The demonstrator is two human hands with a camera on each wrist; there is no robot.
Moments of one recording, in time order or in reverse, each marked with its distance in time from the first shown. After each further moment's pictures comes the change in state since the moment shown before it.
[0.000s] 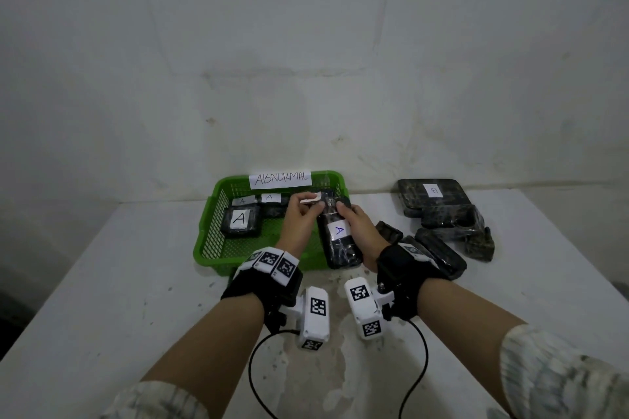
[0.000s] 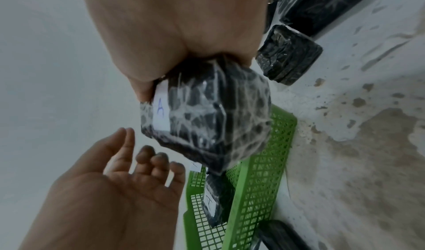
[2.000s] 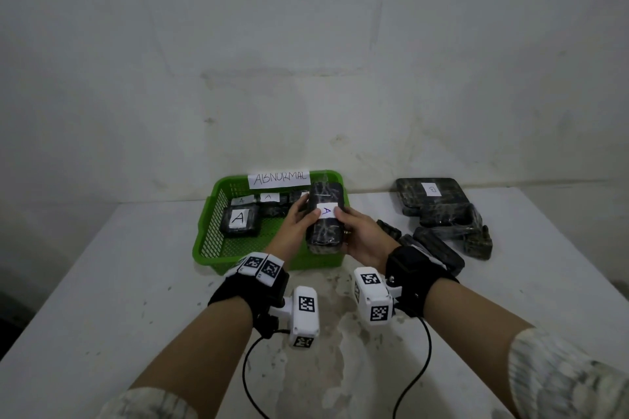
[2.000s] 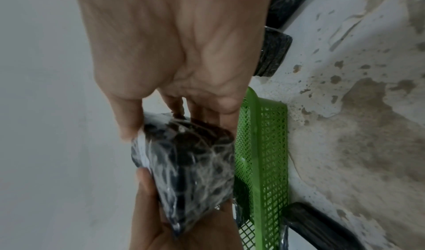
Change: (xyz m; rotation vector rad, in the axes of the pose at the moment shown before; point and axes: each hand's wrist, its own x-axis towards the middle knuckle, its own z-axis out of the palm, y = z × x) left_hand -0.019 0.003 -0.013 -0.187 -0.222 -0.122; right_hand -0.008 0.004 -0.015 0.268 -0.229 0.102
